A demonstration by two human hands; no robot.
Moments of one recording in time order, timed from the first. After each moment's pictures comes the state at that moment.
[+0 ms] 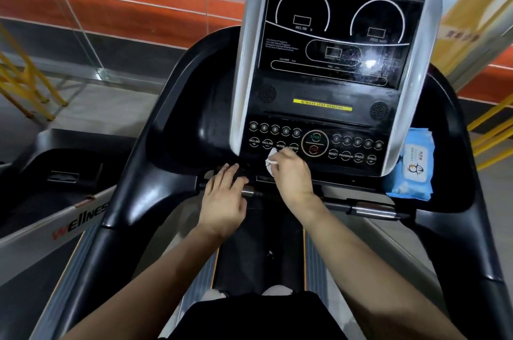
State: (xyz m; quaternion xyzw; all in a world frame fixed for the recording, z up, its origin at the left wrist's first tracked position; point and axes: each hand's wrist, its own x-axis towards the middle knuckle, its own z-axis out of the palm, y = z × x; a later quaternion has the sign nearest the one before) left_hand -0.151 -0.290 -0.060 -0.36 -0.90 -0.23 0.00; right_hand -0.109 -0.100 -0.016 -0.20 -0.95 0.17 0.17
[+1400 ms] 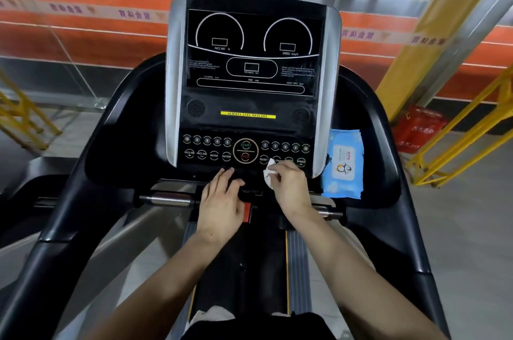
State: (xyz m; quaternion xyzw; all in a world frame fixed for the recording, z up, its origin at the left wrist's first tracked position) left_hand -0.048 -0.152 -0.015 -0.34 -0.90 -0.25 0.04; right_hand 0.007 0.036 -0.006 -0.22 -0.90 0.29 0.23
